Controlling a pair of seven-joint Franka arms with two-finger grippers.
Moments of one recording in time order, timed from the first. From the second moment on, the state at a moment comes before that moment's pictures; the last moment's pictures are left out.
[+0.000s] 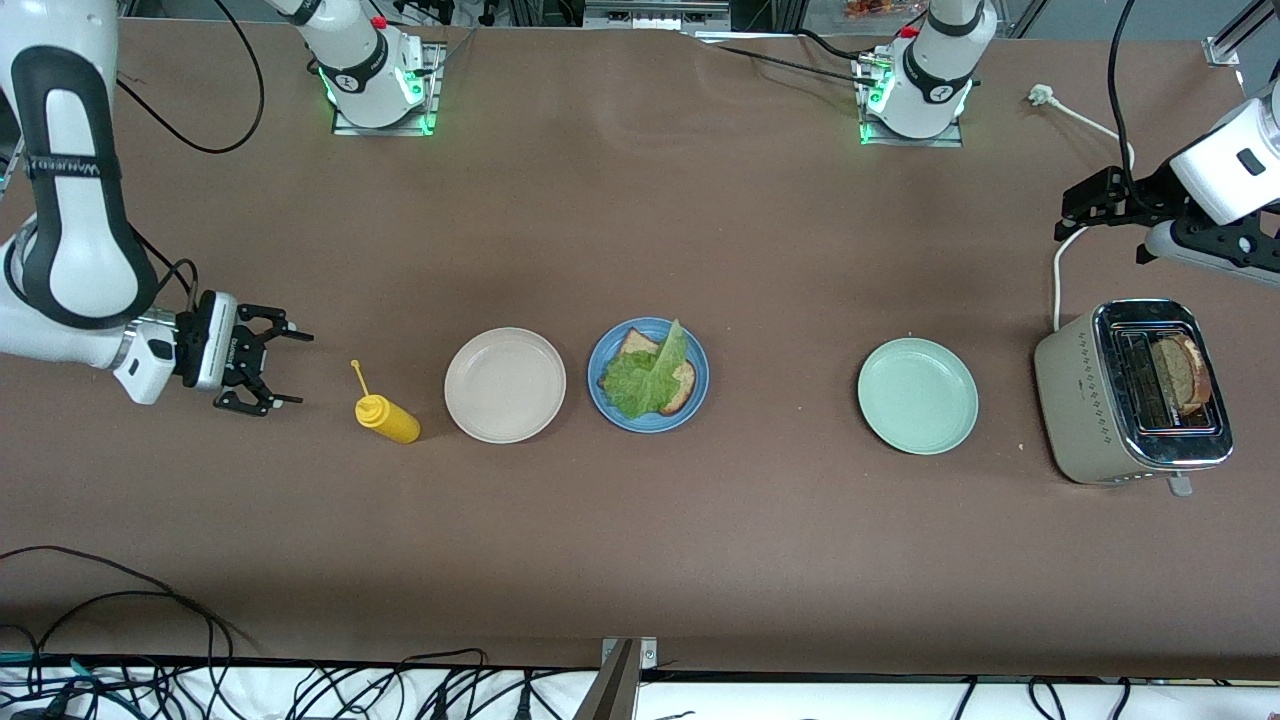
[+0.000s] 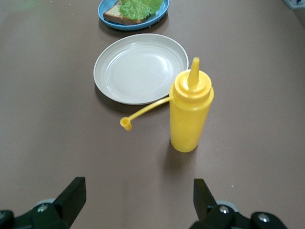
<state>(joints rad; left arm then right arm) 0.03 -0.03 -0.03 -1.68 -0.08 1.57 0.24 0.07 0.44 -0.26 -1.86 0.81 1.95 -2.12</state>
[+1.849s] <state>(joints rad) 0.03 -0.03 -0.03 -1.68 -0.08 1.57 0.24 0.11 0.73 -0.24 -1.83 1.37 1.94 -2.71</state>
